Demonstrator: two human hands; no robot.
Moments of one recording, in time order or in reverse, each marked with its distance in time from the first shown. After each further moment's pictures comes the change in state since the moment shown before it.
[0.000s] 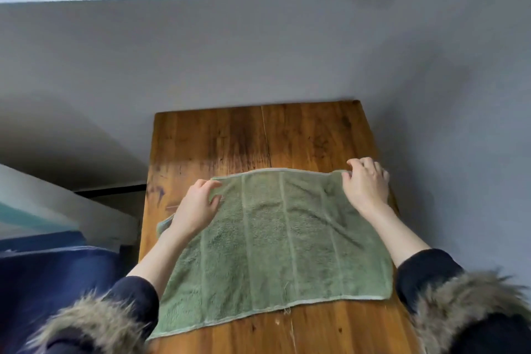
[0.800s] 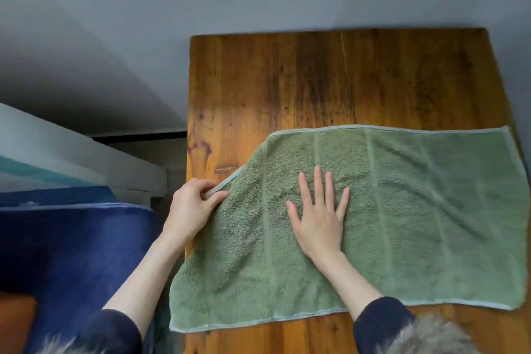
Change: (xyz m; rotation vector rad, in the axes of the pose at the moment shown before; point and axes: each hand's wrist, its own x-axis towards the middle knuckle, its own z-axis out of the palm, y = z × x) left_hand -0.008 -0.183 0.027 -0.170 0.041 -0.220; right_hand -0.121 -0.178 0.207 -0.077 -0.266 -0.223
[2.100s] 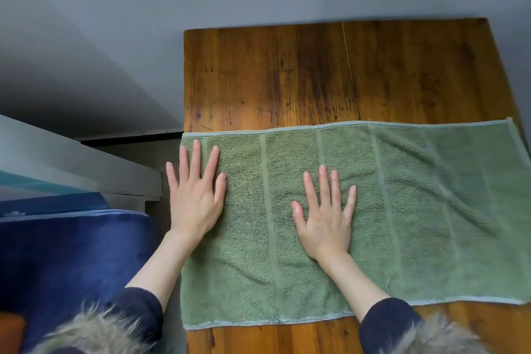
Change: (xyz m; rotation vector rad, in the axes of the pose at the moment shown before) left_hand 0.027 -0.016 0.024 0.526 0.072 0.181; right_hand -0.001 -0.002 0.010 -0.019 0.074 0.012
